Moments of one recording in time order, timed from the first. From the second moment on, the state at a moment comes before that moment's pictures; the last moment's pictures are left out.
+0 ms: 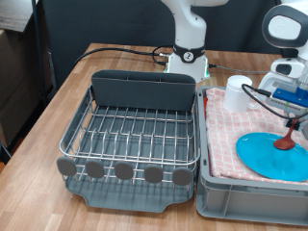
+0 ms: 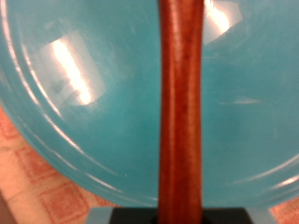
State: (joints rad) arm 0.07 0.27 0.40 -2.20 -0.51 2.49 2.09
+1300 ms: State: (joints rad) arm 0.05 -0.03 0.34 -2.34 -0.19 2.26 2.25
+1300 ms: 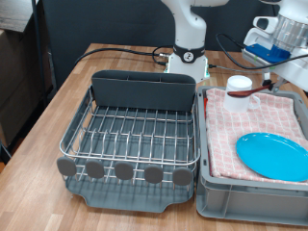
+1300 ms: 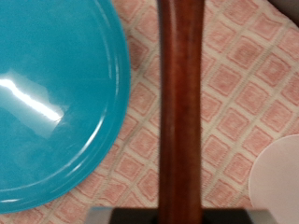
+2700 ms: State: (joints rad) arm 0.00 -0.39 0.18 -2.62 -0.02 2.21 2.45
